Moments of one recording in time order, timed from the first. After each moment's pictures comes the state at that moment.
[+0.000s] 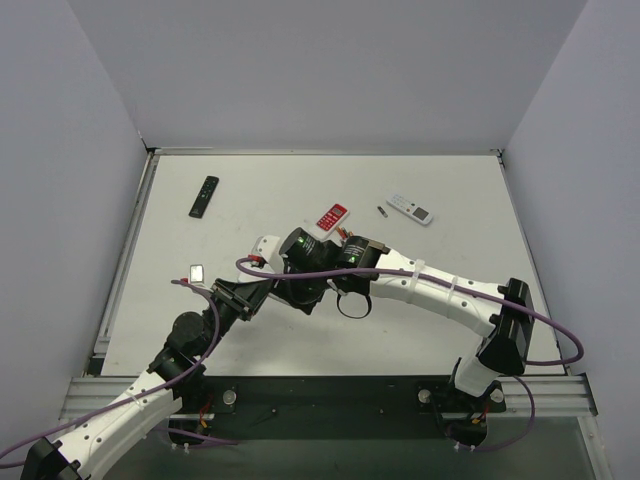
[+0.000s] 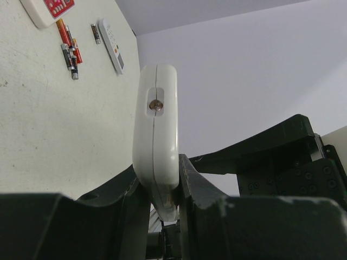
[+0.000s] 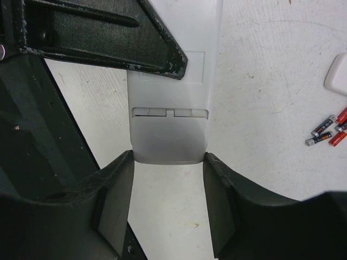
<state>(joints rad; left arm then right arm) -0.67 0.36 0.02 0.41 -0.10 -1.41 1.13 1.62 1.51 -0.82 0.02 -0.11</state>
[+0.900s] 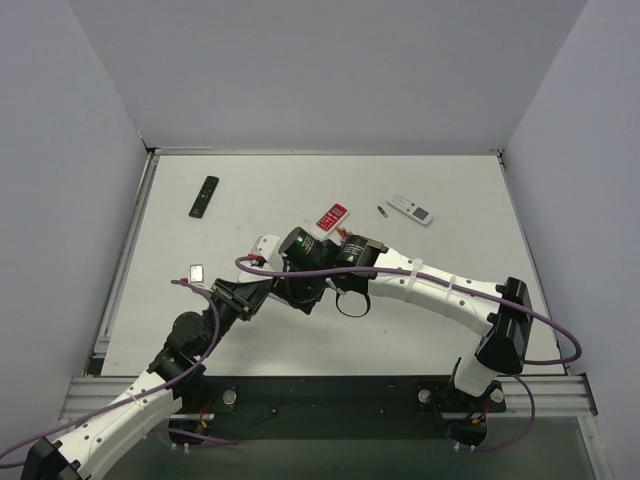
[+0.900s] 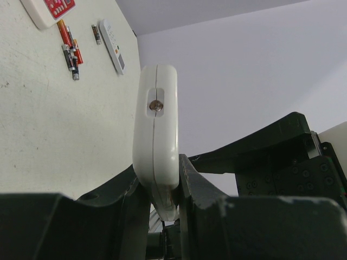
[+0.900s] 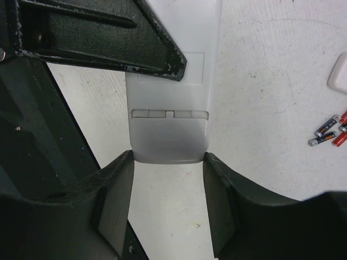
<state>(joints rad) -0.67 0.36 0.02 0.41 -0.10 -1.40 1.13 1.63 1.51 -0.82 0.02 -0.10</state>
